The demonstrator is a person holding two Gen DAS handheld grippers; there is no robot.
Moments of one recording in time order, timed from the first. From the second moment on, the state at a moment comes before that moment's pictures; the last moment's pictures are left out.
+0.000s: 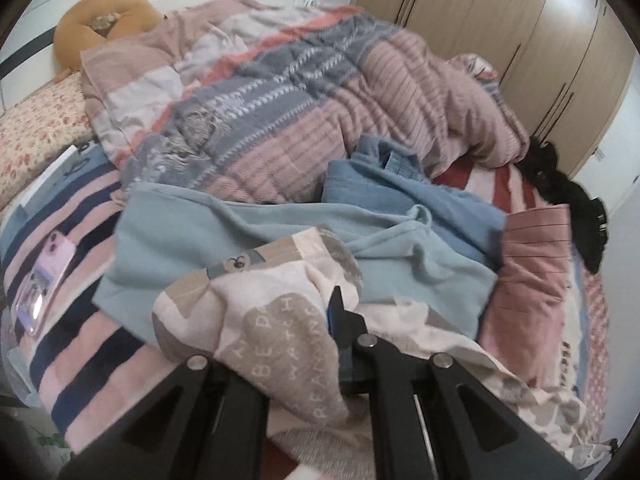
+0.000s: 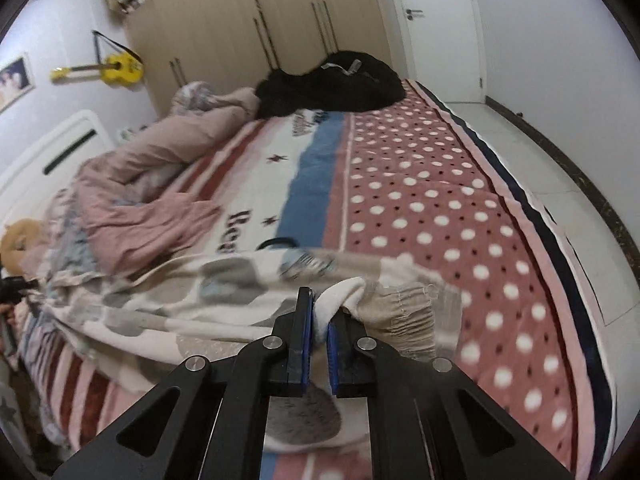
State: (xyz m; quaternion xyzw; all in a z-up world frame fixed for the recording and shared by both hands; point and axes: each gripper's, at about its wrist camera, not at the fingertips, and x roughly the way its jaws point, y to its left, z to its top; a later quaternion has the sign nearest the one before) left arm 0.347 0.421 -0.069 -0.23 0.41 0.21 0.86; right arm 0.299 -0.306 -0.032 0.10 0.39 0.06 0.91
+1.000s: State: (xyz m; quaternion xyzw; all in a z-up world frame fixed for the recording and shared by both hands) left arm 0.280 0.370 -0.108 -0.24 0.43 0.06 0.87; right arm 0.246 -0.257 -0.080 0.13 0.45 0.17 0.87
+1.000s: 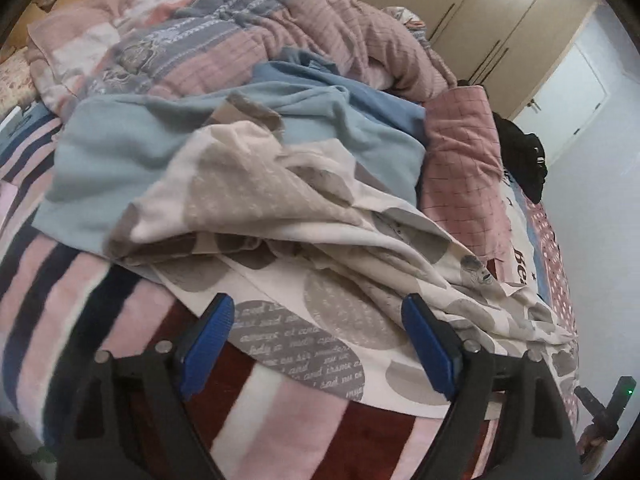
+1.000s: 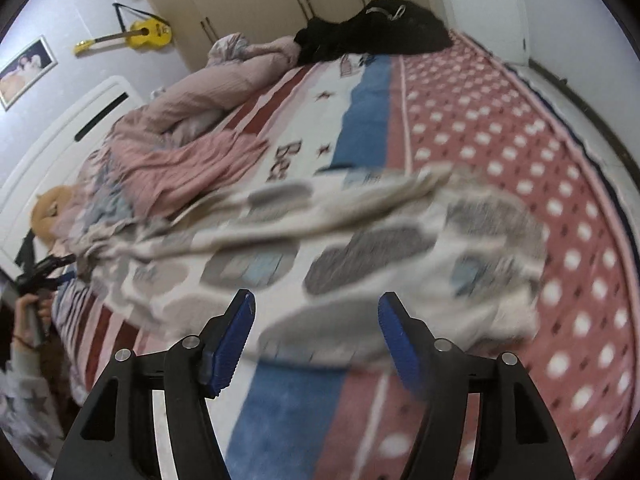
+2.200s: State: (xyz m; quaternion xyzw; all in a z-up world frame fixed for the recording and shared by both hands) left arm 0.372 0.260 -0.117 -0.08 0.44 -0.05 0.89; right arm 0.397 -0.101 -0.134 -0.02 0.50 0.23 0.83
